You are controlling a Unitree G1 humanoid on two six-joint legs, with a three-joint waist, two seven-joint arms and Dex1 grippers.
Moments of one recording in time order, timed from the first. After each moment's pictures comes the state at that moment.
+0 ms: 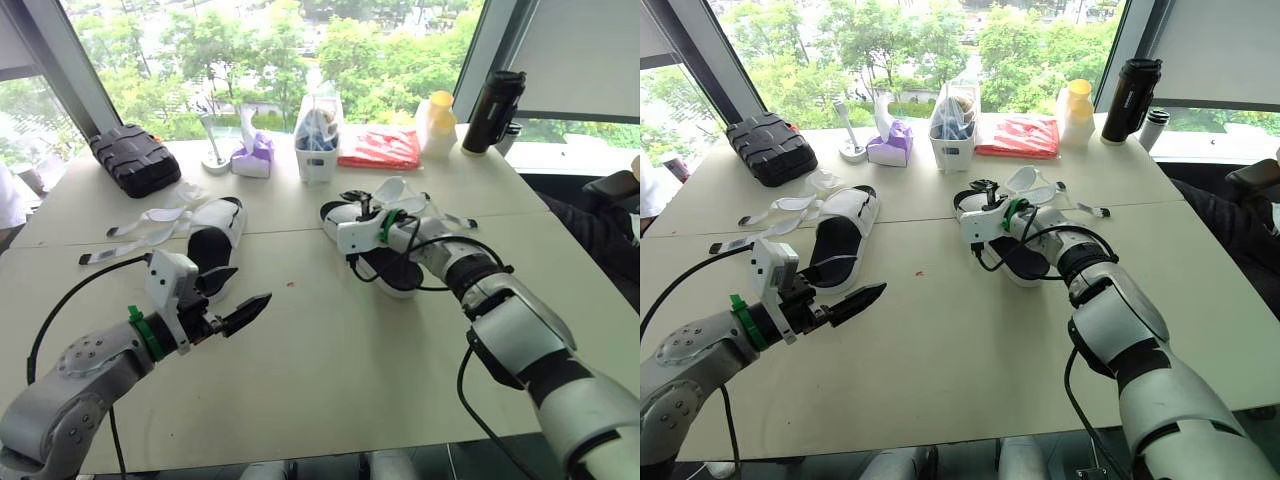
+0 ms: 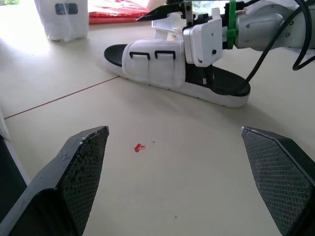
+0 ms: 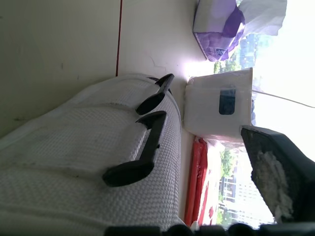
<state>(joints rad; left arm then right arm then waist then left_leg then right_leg) 0.01 0.66 0.26 -0.63 -0.82 0.69 -0.50 -1.21 -0.37 0.60 1.22 -0.79 -0.48 0.08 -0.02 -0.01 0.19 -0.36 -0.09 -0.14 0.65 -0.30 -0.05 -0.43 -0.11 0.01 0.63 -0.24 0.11</state>
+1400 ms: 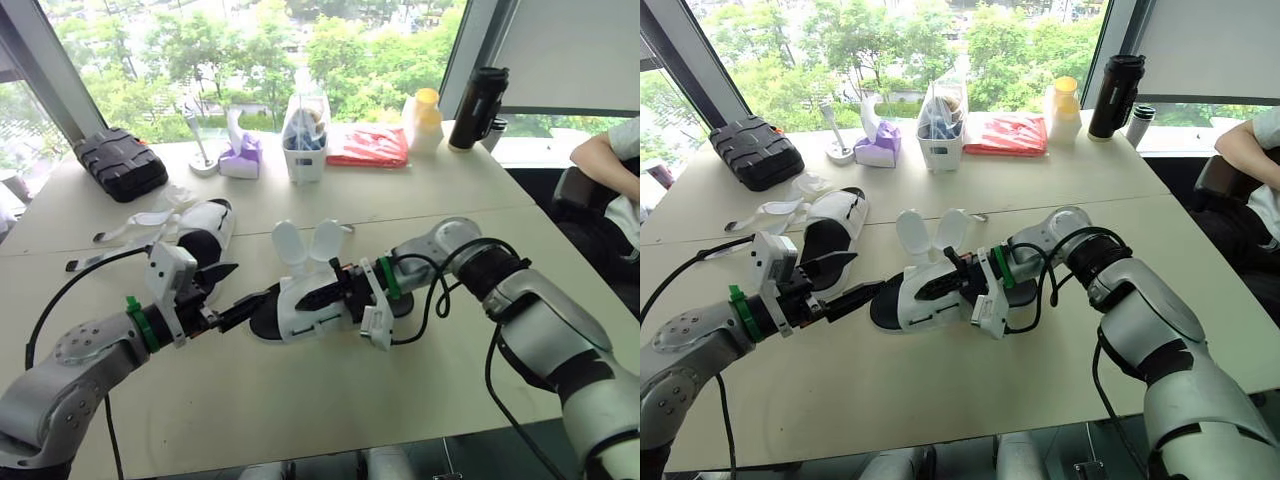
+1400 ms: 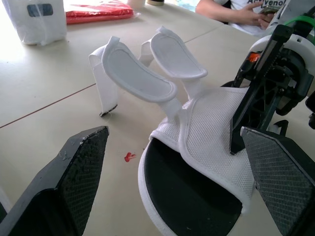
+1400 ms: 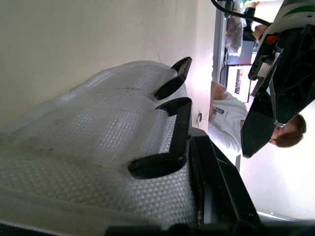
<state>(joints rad) -0.04 0.70 0.26 -0.58 -0.82 0.69 -0.57 -1.19 -0.52 0.78 0.79 -1.19 -1.36 -0.26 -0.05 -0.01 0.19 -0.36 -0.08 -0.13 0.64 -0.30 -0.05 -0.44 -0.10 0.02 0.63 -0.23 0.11</state>
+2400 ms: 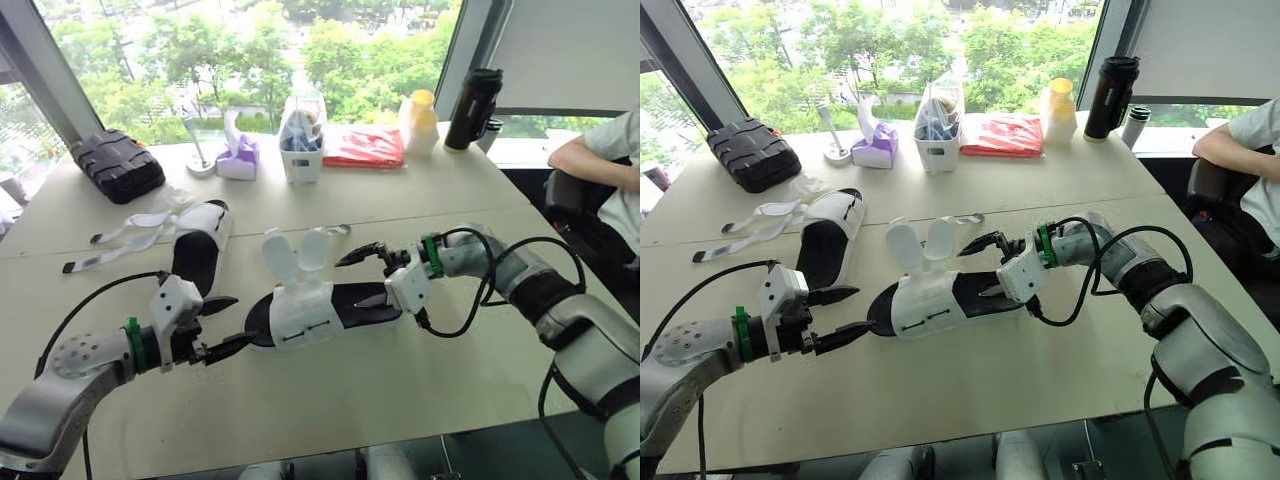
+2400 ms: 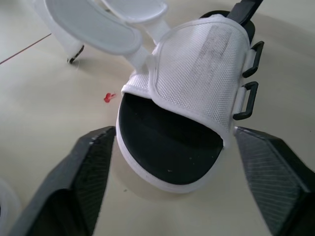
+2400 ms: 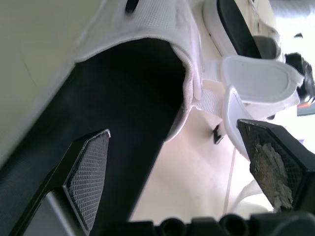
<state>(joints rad) 0.04 0.80 0.15 -0.41 -0.56 0.44 -0.88 -1.00 -0.78 0.79 0.63 0.09 -0.91 0.98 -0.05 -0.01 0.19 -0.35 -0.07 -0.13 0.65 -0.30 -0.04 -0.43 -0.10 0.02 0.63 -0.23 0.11</state>
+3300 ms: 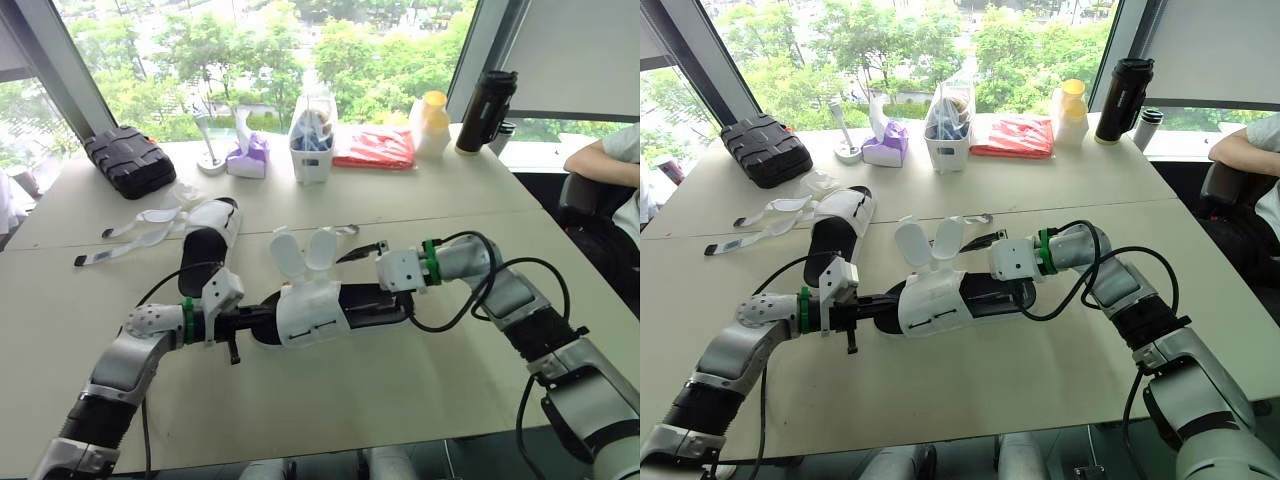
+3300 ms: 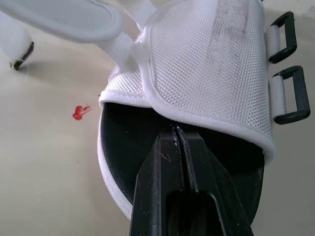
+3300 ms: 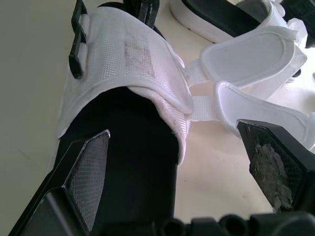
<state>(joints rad) -0.28 0.62 -0.10 0.03 -0.36 0.25 -1.08 -0.75 -0.67 0.44 0.30 0.08 -0.33 1.15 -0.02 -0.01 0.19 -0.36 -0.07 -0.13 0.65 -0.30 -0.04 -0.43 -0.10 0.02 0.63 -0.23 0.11</state>
